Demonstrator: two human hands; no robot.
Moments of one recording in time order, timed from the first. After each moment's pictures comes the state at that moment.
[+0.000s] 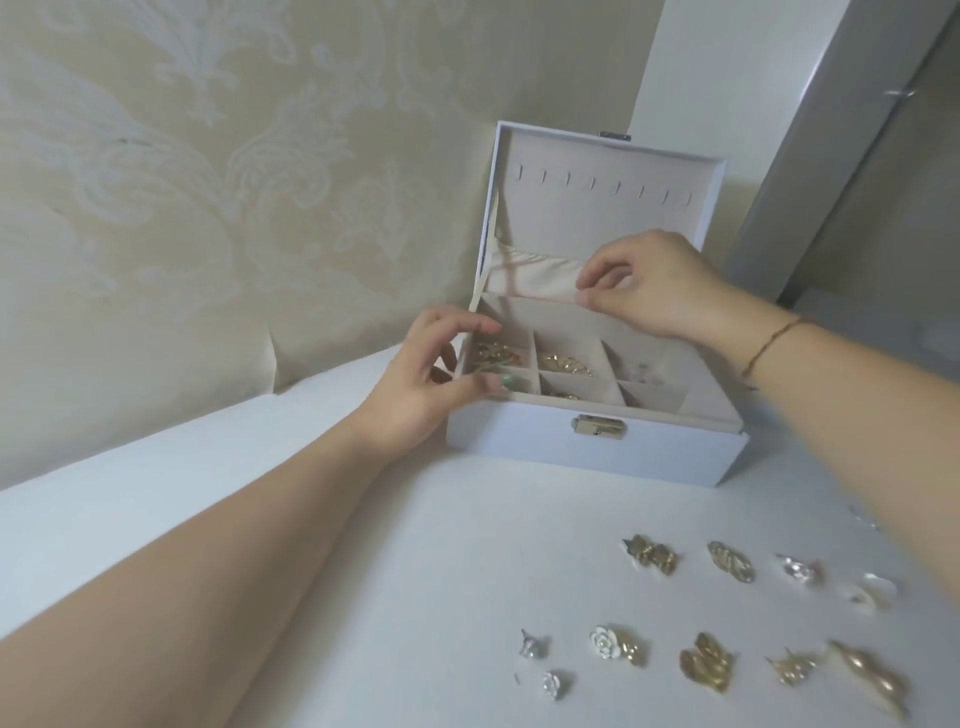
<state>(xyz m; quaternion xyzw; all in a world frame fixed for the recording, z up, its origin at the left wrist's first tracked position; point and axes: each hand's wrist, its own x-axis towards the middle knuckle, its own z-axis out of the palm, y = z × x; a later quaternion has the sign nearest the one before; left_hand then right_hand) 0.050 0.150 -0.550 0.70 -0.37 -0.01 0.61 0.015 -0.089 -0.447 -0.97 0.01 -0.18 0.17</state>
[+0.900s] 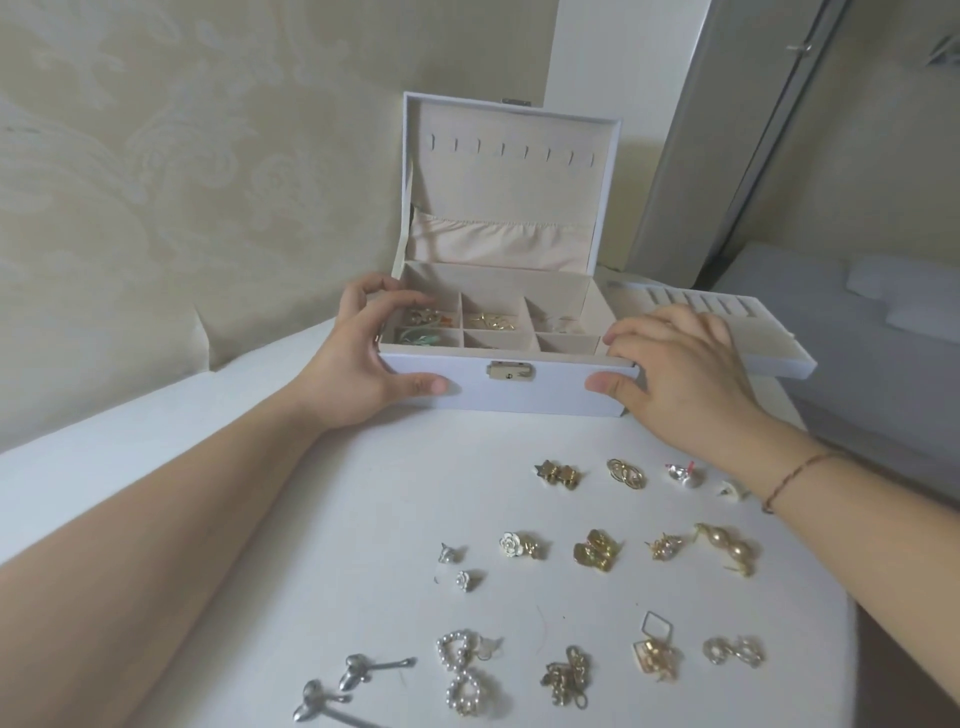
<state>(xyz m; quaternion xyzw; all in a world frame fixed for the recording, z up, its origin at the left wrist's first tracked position) 0.055 0.146 -0.562 0.76 -0.44 0.08 0.48 -0.118 -0.133 -0.529 -0.97 0.04 -0.25 -0.06</state>
